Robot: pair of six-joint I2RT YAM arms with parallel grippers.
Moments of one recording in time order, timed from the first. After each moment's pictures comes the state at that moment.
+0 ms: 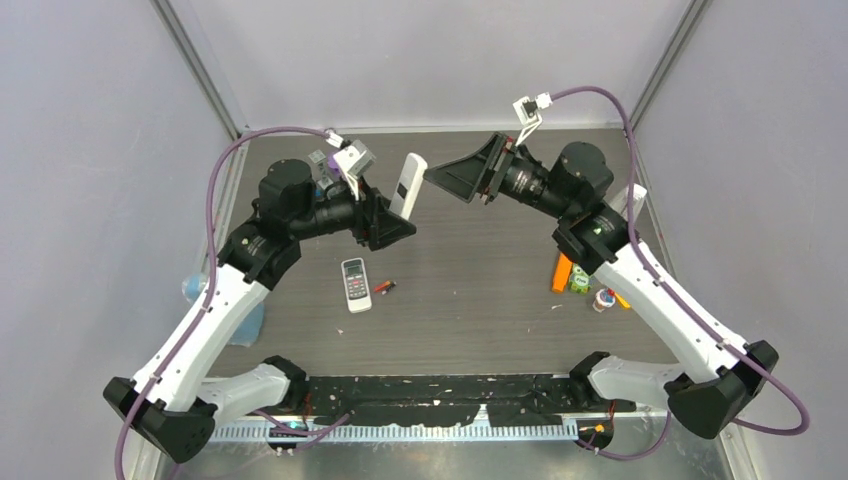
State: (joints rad) left arm -0.52 1.07 1.22 -0.37 0.65 -0.24; right arm 0.60 1.16 1.22 0.13 -0.49 0.87
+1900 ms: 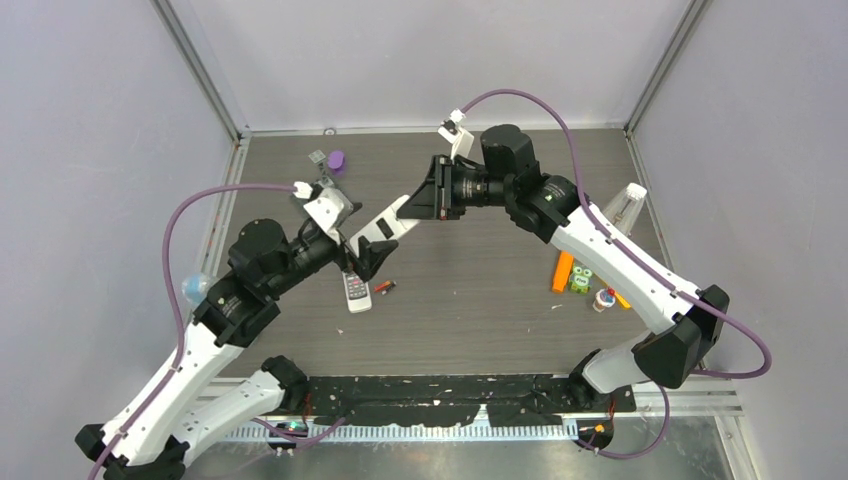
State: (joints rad) left arm -0.66 0.75 0.98 -0.29 0.22 0.08; right arm 0.71 1.44 1.50 -0.41 -0.57 0.72
